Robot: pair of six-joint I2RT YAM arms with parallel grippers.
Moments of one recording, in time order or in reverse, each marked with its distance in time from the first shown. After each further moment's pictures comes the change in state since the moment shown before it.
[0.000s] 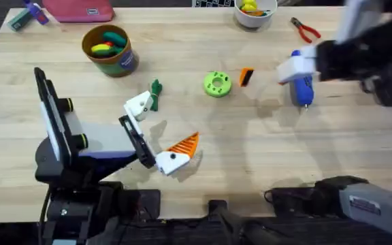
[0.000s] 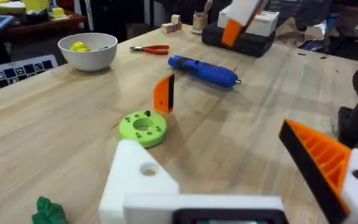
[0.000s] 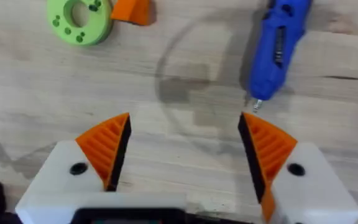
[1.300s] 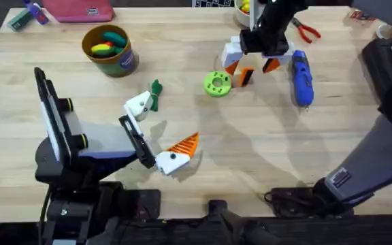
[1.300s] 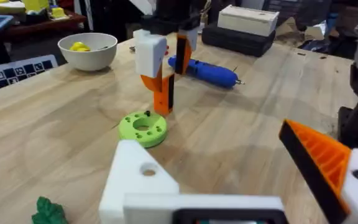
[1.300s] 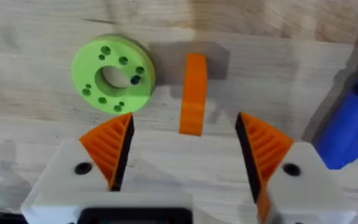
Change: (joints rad) left arm 0.000 0.000 0.000 0.000 0.000 0.000; right arm 0.218 0.701 0.479 -0.071 0.035 0.227
